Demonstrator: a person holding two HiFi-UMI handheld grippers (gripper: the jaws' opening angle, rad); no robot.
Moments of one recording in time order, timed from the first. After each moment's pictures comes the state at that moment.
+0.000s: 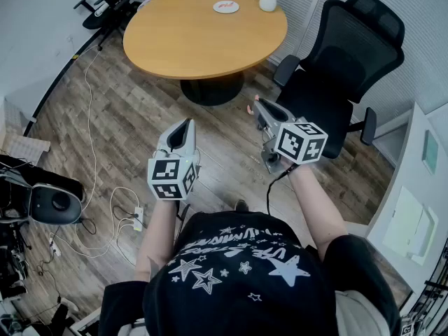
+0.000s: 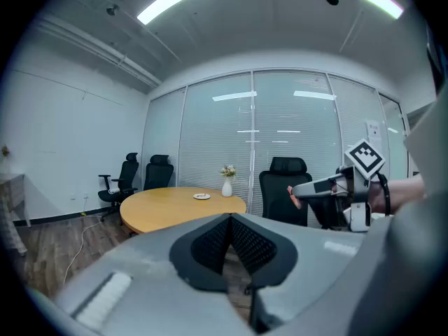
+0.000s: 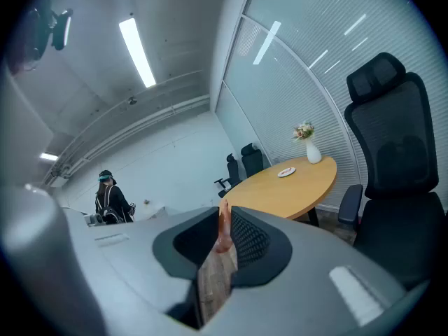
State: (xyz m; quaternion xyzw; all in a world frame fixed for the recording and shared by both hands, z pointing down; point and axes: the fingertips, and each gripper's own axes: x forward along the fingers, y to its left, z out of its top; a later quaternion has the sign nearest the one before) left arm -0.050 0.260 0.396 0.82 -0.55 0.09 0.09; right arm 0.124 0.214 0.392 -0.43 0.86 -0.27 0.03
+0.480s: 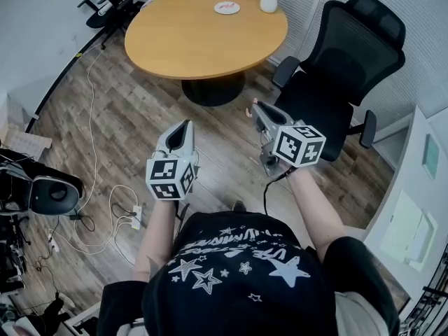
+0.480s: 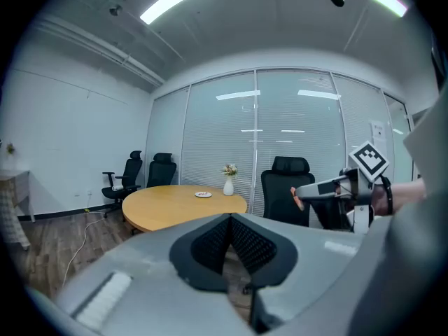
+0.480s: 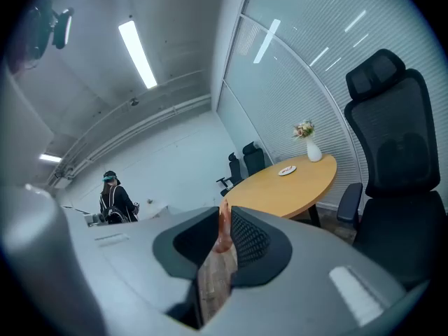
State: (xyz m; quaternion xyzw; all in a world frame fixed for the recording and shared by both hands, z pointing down) left arm -0.037 0.266 0.399 0.82 -0.56 0.09 0.10; right arm 0.139 0.222 0.395 -0.42 0.87 -0.27 0.03
